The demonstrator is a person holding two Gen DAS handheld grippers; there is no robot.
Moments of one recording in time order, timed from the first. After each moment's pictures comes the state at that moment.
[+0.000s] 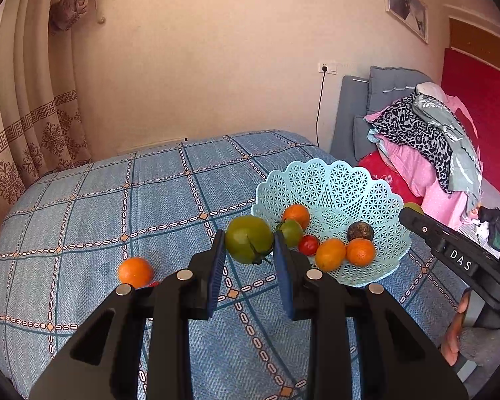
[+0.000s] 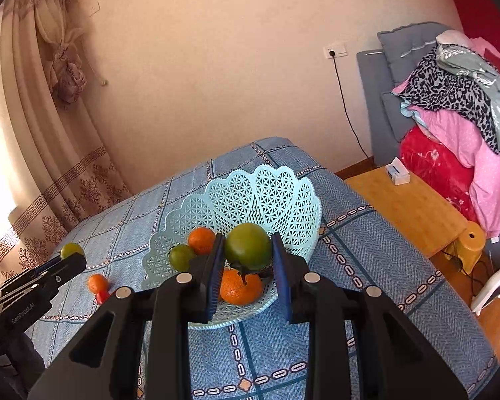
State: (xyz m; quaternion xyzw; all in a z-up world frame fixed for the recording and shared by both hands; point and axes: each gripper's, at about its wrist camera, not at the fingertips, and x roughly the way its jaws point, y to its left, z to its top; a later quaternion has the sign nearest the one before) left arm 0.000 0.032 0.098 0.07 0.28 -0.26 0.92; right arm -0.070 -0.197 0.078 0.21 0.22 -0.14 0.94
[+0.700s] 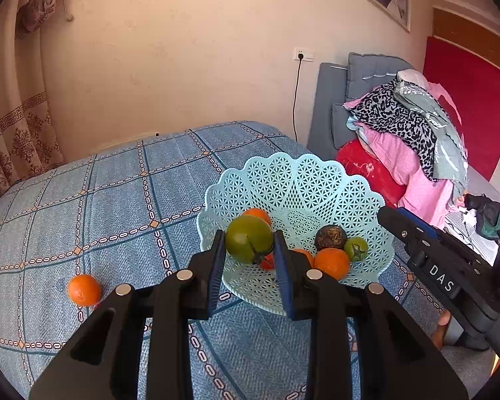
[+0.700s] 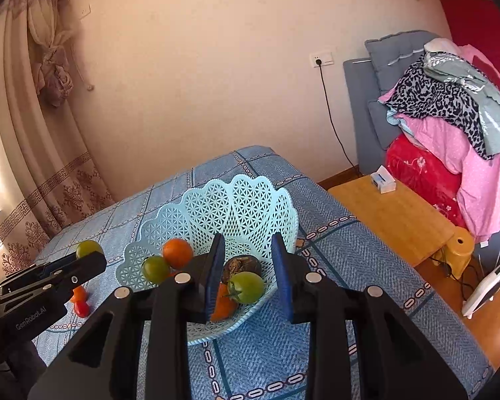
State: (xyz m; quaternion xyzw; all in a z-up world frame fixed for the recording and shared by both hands) left arm 0.016 -0.023 0.085 0.08 0.30 -0.30 0.90; right arm -0.064 -0.210 0.069 0.20 0.21 -0.18 0.94
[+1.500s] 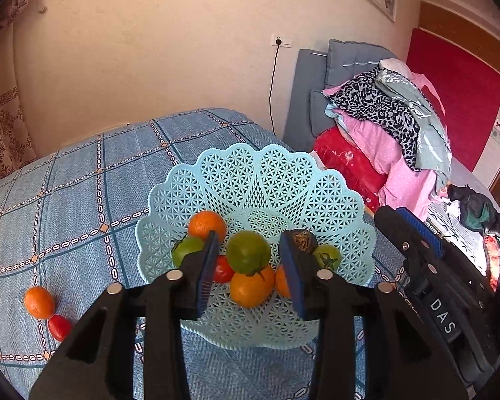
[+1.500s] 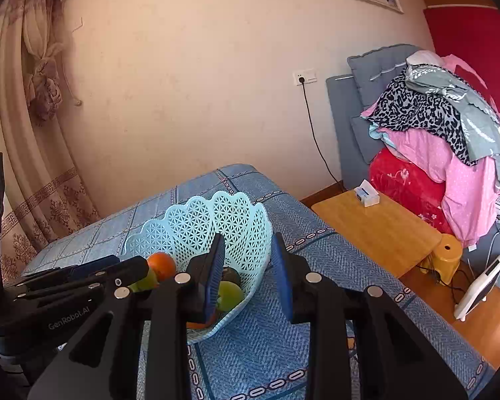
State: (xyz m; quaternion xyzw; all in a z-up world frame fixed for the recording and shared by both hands) left arm 0.026 -0.071 0.071 0.08 0.33 -0.35 0.87; right arm -0.077 -0.211 0.069 0.19 0.17 -0.22 0.94
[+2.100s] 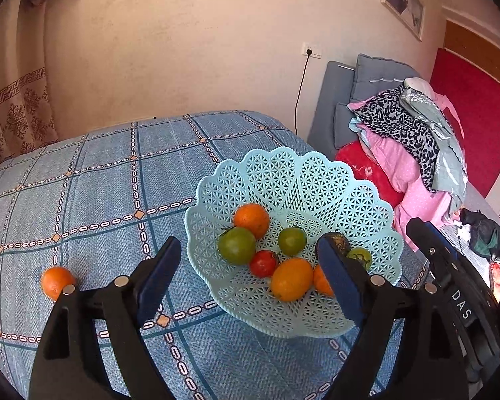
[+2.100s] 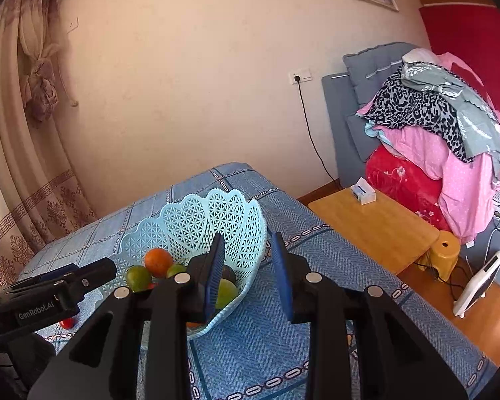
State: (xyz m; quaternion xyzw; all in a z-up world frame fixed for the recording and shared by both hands) left arm 0.038 -0.037 0.068 0.05 0.33 -0.30 0.89; right arm -0.079 -0.210 0.066 0.19 0.18 -0.22 0.94
